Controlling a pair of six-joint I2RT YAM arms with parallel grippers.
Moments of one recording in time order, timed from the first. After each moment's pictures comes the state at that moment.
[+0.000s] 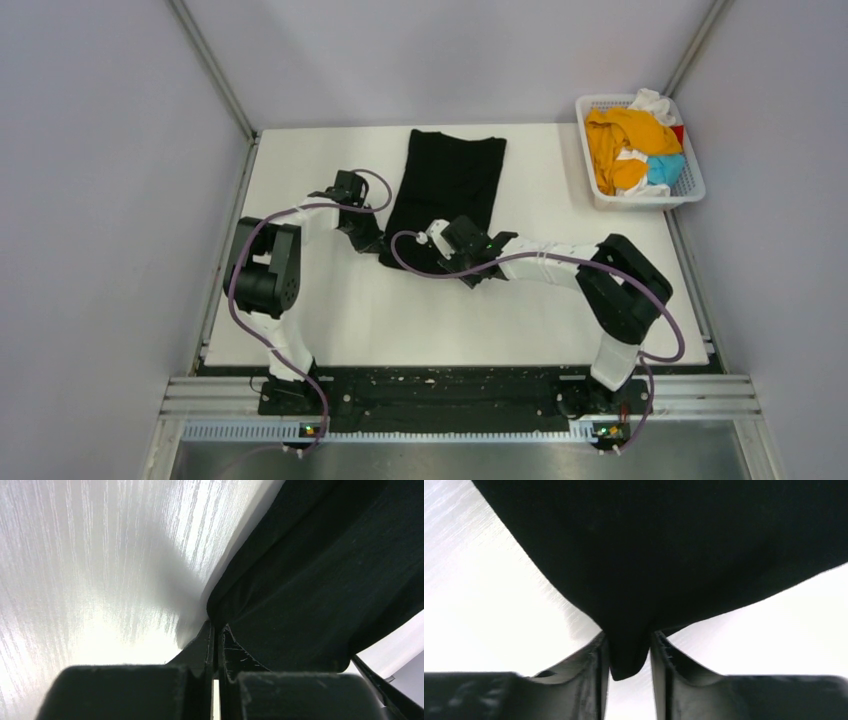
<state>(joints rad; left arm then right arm) -0.22 1.86 1.17 -0.48 0.26 -0.66 0.84 1.76 1.05 -0.33 0.18 -0.19</state>
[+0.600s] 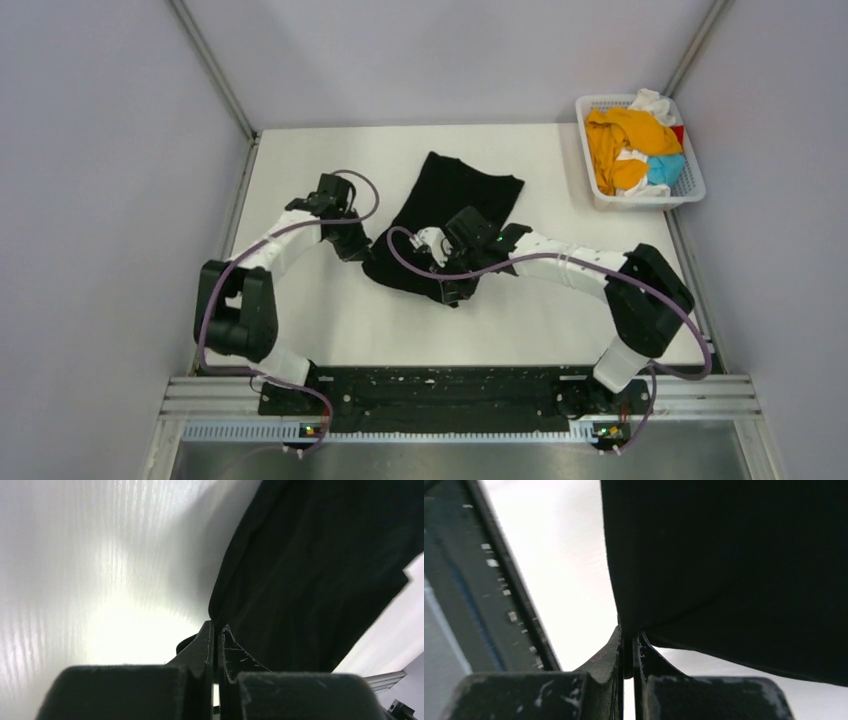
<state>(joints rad) -0.22 1.62 1.07 -0.65 0.20 -0.66 0.84 1.68 1.09 -0.47 -0.39 -0.20</state>
